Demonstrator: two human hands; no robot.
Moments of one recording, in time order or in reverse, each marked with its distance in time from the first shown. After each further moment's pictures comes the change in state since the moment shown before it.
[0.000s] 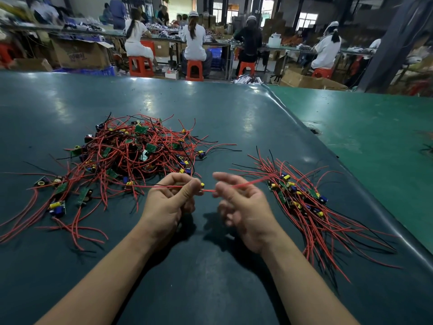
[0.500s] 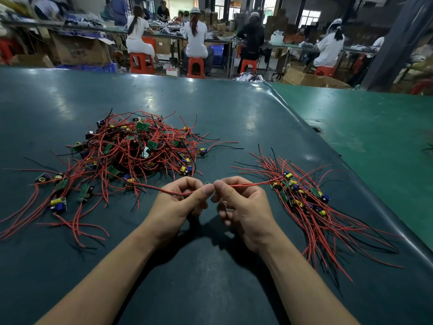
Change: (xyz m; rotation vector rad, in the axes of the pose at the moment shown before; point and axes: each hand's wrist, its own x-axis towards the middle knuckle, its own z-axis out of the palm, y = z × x) left_hand 0.000 -0.005 -0.003 0.160 -0.136 -0.043; right_hand -0.001 0.001 0.002 -0.065 -0.027 -0.023
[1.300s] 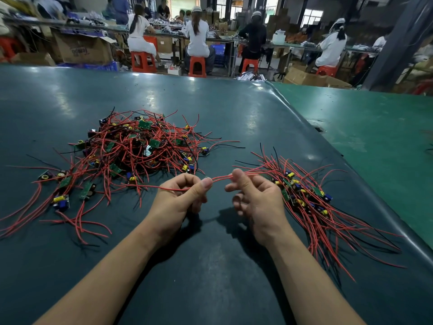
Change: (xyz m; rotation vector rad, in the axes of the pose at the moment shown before) left_hand 0.003 -0.002 -0.002 -0.020 0.068 -0.013; right_hand 0.009 -0.001 -0.012 -0.038 0.229 -0.053
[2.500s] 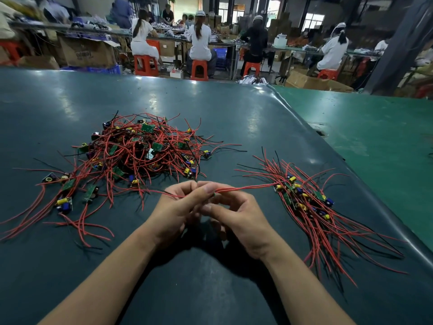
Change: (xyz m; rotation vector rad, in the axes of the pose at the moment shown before) left_hand -0.006 0.007 0.004 -0.130 -0.065 -0.140; right_hand -0.017 0.008 0.012 -0.118 -0.440 -0.005
